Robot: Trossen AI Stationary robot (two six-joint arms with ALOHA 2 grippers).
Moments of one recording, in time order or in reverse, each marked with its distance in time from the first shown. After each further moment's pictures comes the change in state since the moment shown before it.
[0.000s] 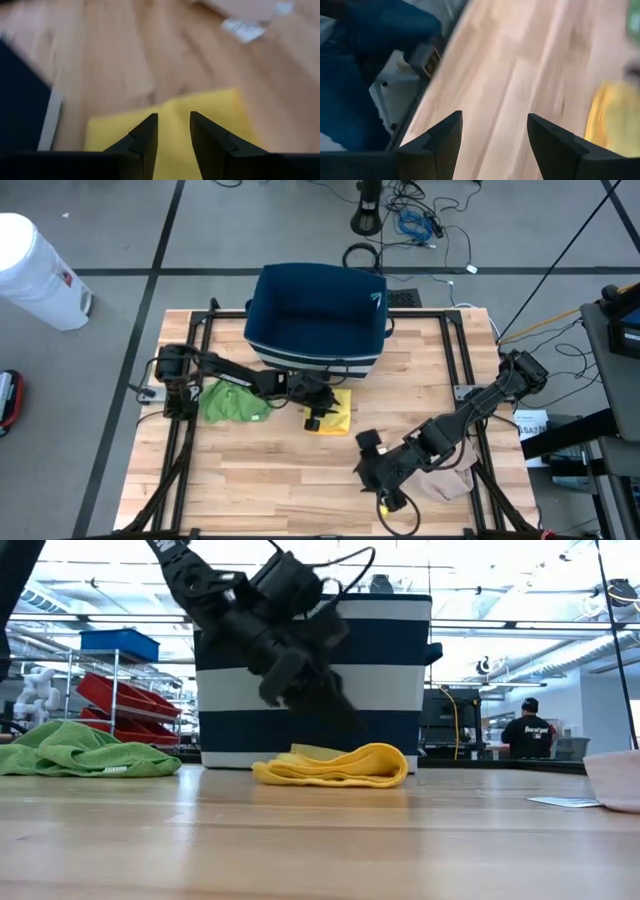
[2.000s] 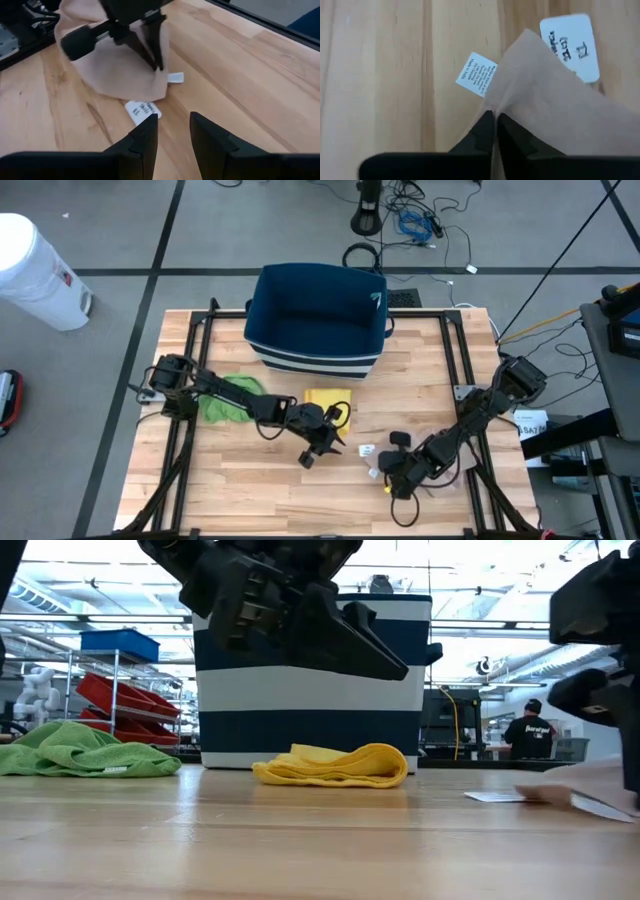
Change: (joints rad) left arm -0.229 -0.001 0.069 0.000 0.034 0.114; right arm 0.097 0.047 -0.564 0.328 0.148 0.492
